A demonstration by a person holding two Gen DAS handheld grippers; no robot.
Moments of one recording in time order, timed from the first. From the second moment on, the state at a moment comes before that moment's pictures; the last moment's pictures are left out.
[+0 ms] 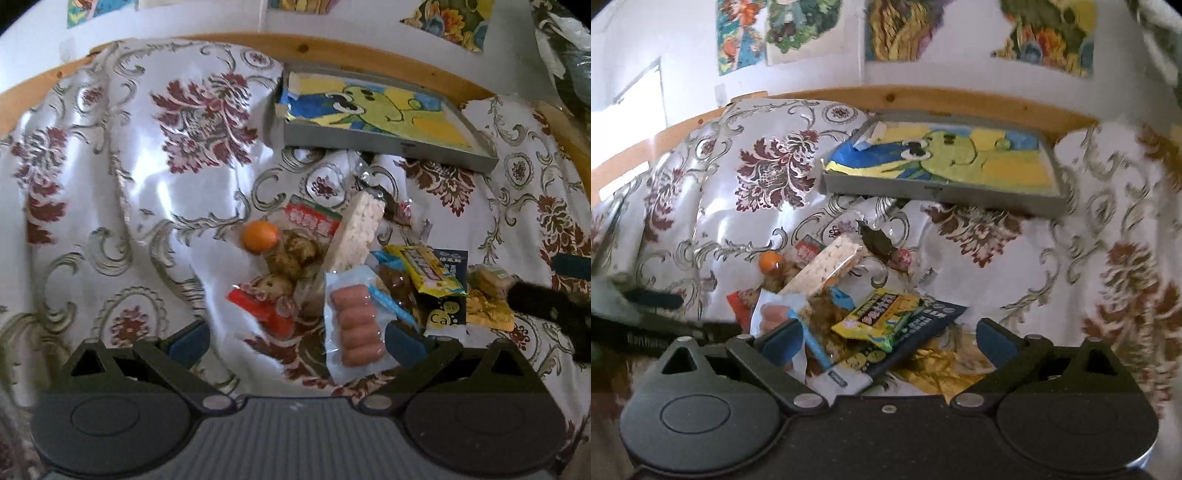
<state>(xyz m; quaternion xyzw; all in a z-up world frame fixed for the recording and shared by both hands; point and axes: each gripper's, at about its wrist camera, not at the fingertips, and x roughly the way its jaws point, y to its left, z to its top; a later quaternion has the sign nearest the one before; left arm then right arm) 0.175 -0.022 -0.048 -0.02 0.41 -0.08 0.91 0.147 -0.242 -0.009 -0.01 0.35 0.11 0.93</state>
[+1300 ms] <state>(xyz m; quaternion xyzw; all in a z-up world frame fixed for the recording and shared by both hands) 0.206 -0.047 -0.087 -0.08 0.47 -0.14 0.87 0.213 -0.204 -0.072 -0.07 0.42 0.09 0.90</state>
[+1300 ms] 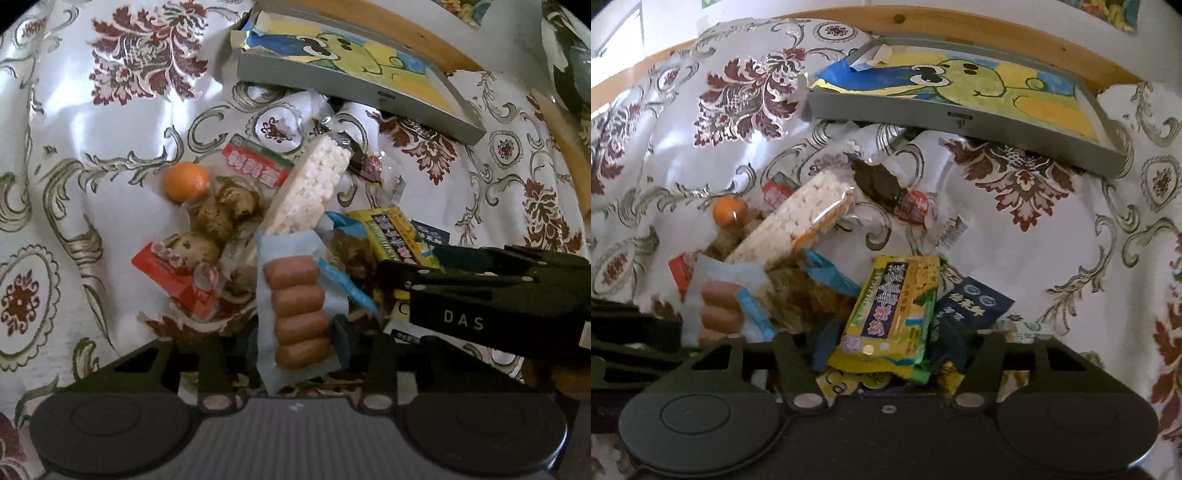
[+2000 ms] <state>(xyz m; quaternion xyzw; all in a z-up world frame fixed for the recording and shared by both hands) 0.193 -0.043 -0.077 -0.10 0.46 -0.12 0.87 0.208 -0.190 -0.080 -0.15 0.40 0.08 0.90</state>
